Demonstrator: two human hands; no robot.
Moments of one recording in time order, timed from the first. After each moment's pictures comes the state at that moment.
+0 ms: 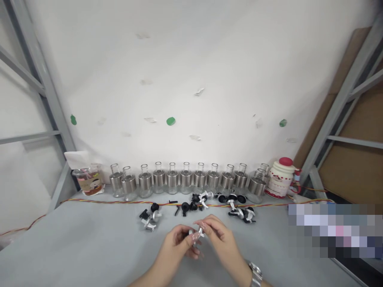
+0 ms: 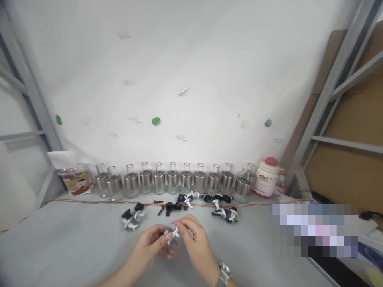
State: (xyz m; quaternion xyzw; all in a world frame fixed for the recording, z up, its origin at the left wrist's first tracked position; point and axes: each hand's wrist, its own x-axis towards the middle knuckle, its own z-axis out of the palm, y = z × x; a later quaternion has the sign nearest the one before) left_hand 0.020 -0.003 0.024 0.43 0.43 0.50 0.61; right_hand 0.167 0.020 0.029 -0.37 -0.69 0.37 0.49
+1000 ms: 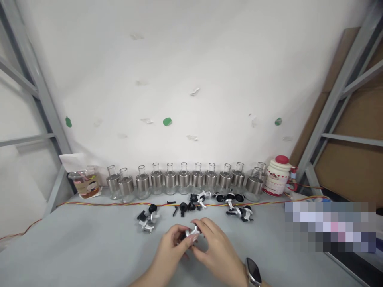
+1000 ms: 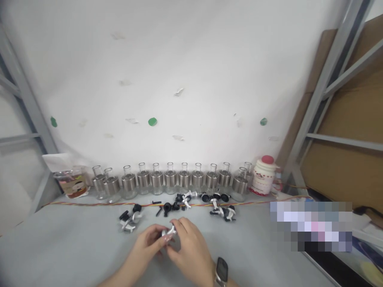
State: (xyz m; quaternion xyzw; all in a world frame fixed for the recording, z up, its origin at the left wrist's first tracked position) left_hand 0.016 -0.001 0.013 0.51 0.49 0.49 0.52; right_hand 0.163 0.005 0.036 -0.42 -0.83 0.15 0.34
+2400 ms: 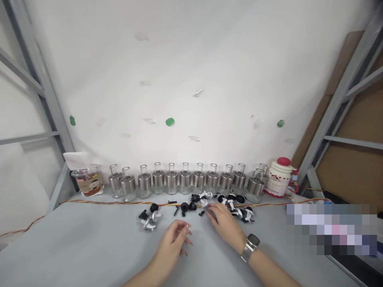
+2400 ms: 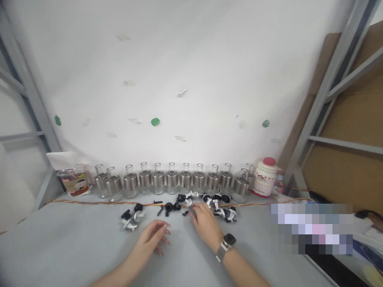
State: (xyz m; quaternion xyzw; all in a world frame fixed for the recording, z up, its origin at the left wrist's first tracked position) left_hand 0.011 0.008 0.002 0.52 0.49 0.48 0.51; right_hand 0.203 0.081 0.002 -0.47 -0.83 0.03 0.29
